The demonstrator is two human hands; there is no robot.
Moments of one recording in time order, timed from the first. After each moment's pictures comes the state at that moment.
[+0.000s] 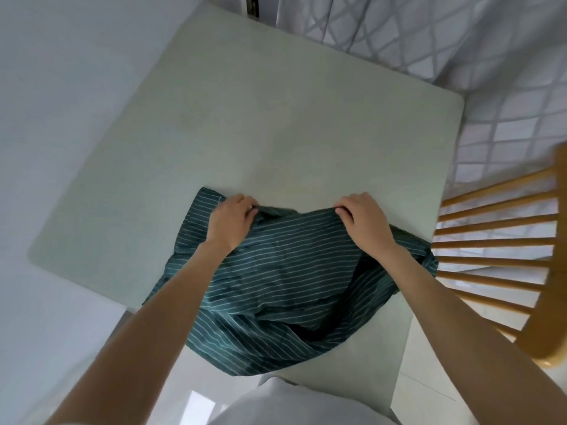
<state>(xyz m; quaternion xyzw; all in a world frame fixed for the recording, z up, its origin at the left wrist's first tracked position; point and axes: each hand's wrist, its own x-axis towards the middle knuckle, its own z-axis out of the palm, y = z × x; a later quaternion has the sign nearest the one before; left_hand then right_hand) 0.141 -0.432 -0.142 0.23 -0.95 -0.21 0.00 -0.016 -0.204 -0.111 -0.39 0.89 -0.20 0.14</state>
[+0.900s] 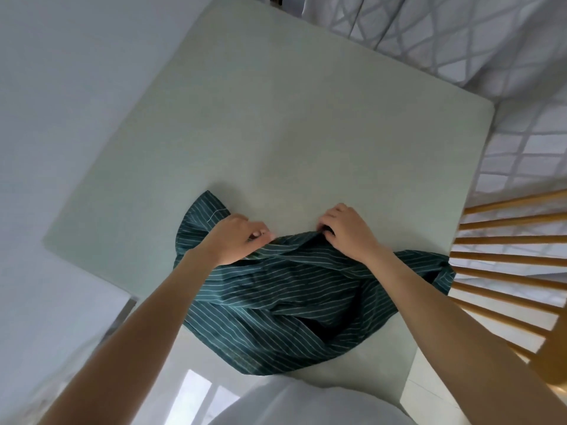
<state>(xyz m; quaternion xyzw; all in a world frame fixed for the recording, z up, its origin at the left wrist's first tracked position) 0.168 -0.454 -0.117 0.10 -0.94 -0.26 -0.18 -0.009 -0.248 -0.140 -0.52 0.82 -0.08 0.23</state>
